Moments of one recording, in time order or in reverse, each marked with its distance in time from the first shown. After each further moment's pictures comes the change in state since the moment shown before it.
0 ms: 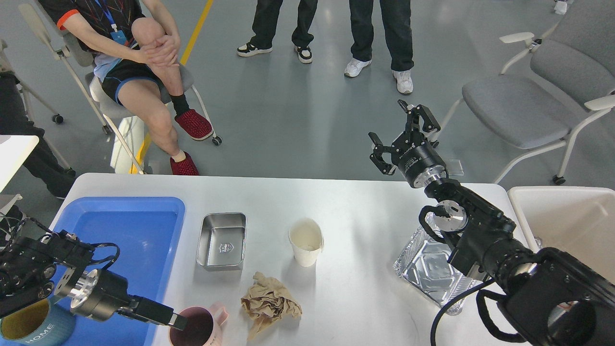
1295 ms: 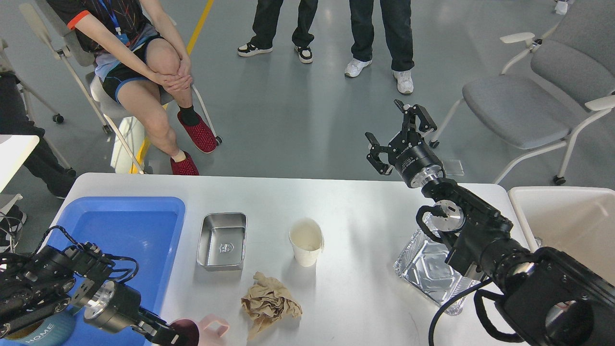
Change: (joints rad) left arm 0.028 -0.058 0.001 0.012 0.229 0.100 -0.004; right arm 0.002 0.008 -0.003 -0.002 0.000 0.000 -0.001
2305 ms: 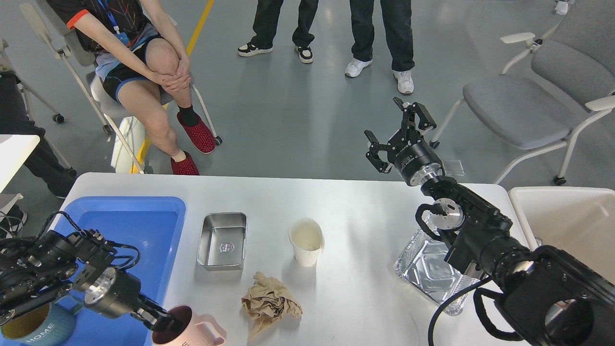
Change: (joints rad) left arm -0.068 -0.018 -0.002 0.055 0.074 -0.008 -0.035; right arm 0.008 0.002 0.000 0.000 -0.001 0.000 0.000
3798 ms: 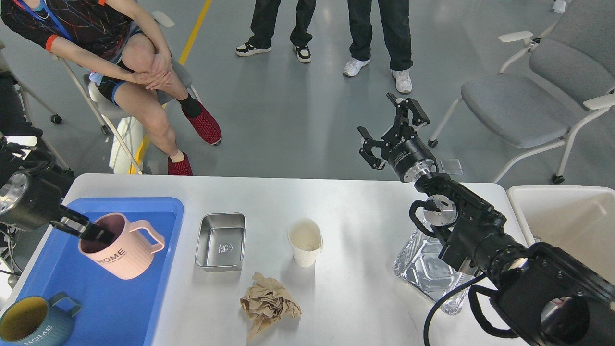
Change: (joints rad) left arm -0.308 0.296 0.034 -0.003 0.024 -0.147 -0.058; right arm 0.017 0.020 -0.001 0.006 -0.002 -0.011 0.000
